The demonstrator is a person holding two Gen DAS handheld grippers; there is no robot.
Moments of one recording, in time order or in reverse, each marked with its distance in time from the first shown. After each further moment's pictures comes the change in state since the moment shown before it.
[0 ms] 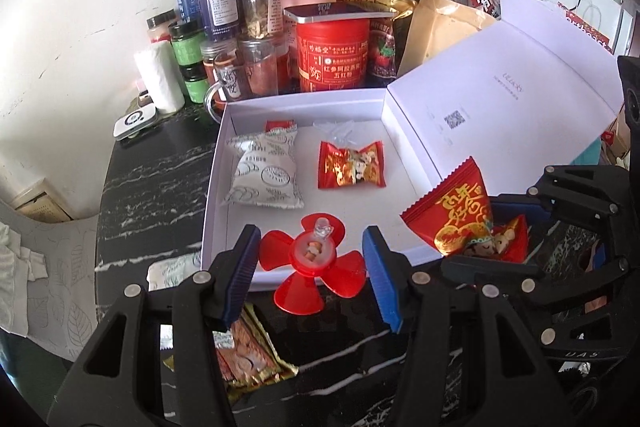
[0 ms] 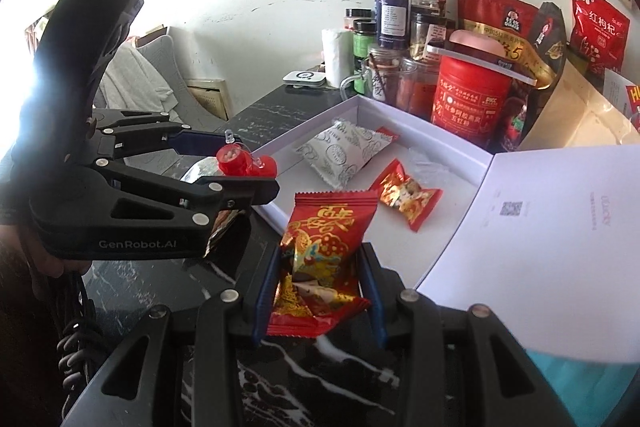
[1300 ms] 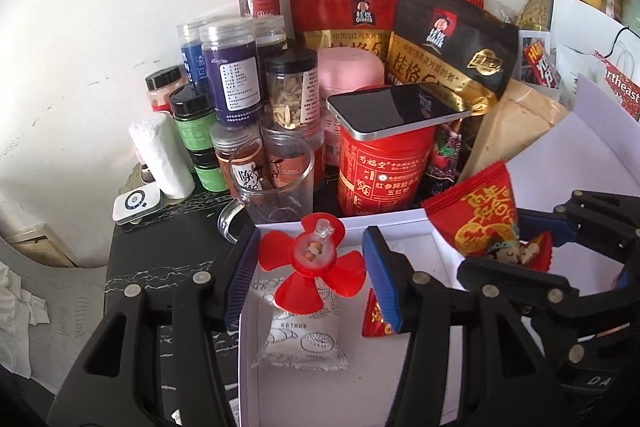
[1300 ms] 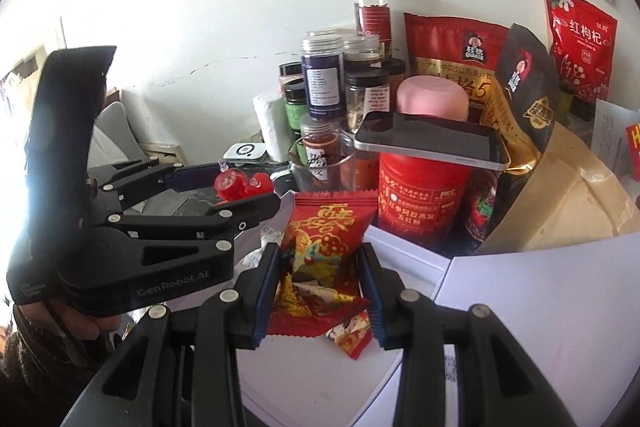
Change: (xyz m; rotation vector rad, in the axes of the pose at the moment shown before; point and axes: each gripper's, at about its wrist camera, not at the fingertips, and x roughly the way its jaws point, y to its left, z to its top) left arm 0.065 0.038 0.115 -0.035 -0.118 0.053; right arm 0.035 -0.075 0.106 0.144 -0.107 -0.071
